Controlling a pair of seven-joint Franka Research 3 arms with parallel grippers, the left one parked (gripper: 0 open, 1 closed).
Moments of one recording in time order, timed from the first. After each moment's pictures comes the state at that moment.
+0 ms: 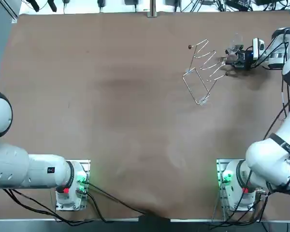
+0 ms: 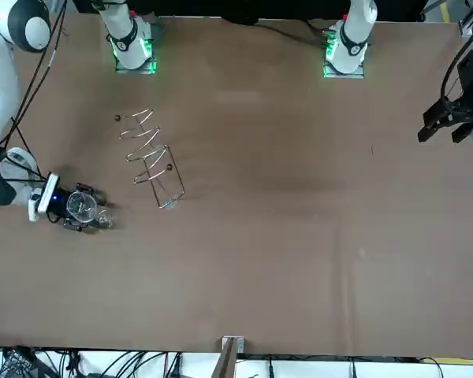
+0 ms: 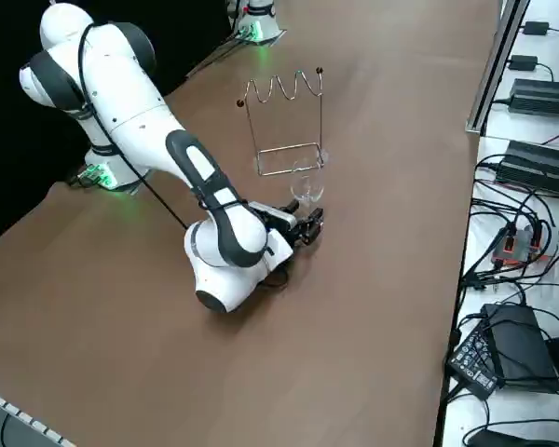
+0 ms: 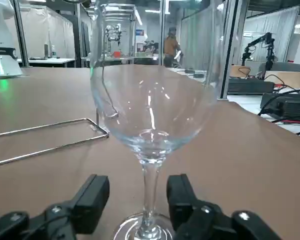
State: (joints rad) arm -0.48 0.98 0.00 -1.53 1.21 1.57 -2.60
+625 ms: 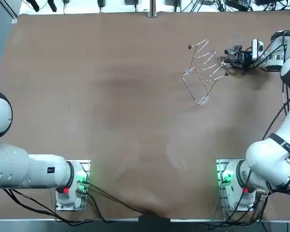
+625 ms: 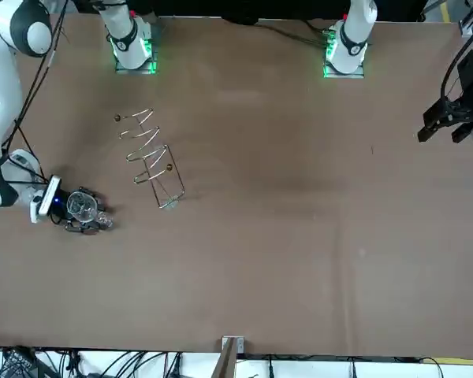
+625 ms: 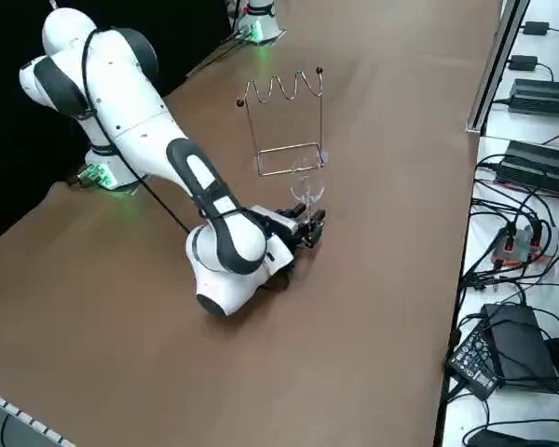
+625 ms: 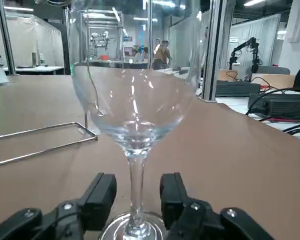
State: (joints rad) arm -0.48 1.01 0.00 -1.52 1.26 1.57 -2.59
